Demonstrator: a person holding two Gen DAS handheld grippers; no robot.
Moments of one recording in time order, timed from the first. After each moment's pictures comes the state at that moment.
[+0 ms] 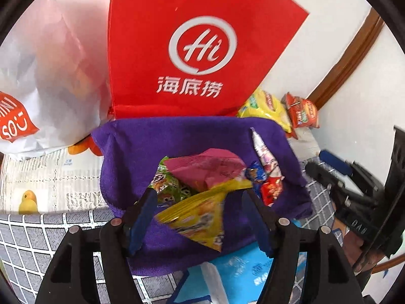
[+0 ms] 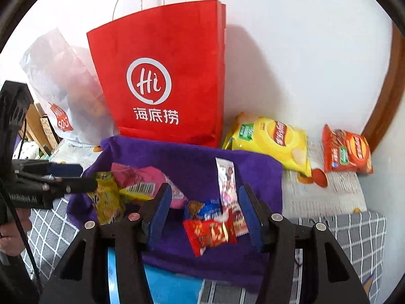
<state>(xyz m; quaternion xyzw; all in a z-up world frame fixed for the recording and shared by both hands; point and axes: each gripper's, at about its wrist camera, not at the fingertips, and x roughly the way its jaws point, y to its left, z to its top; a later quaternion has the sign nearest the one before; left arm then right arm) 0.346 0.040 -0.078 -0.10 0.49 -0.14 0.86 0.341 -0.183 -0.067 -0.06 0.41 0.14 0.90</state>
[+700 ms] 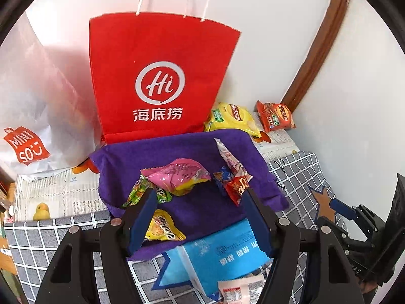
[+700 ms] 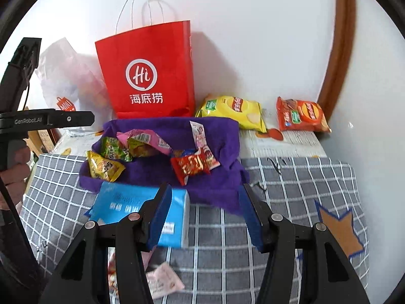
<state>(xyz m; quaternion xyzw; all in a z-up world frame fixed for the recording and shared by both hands) 0.289 0.012 -0.019 -0.05 0.43 -0.17 0.89 0.213 -0.234 -0.037 -0.04 0.41 0.07 0.91</state>
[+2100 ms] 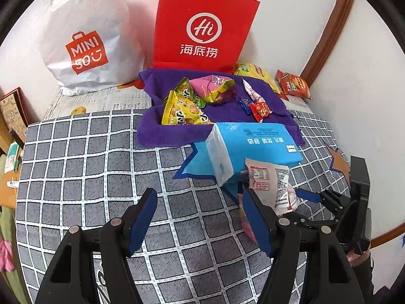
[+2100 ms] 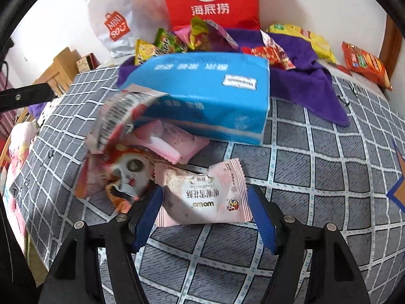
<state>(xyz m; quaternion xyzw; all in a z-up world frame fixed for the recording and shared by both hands) 0.138 0.052 -0.079 -0.07 0.46 -0.09 0.88 0.148 -0.200 -0.169 -0.05 0.50 0.22 0.83</state>
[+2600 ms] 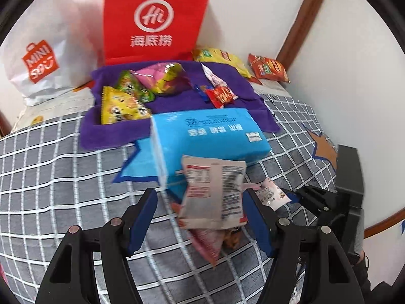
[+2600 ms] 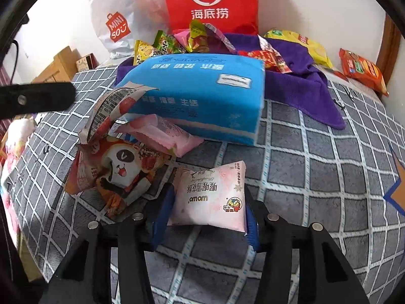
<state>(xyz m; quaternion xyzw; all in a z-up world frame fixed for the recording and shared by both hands) 0.152 -0.024 -0.099 -0.05 0.48 -0.15 0.87 0.143 -0.209 -0.170 -0.07 0.49 0.21 0.84</state>
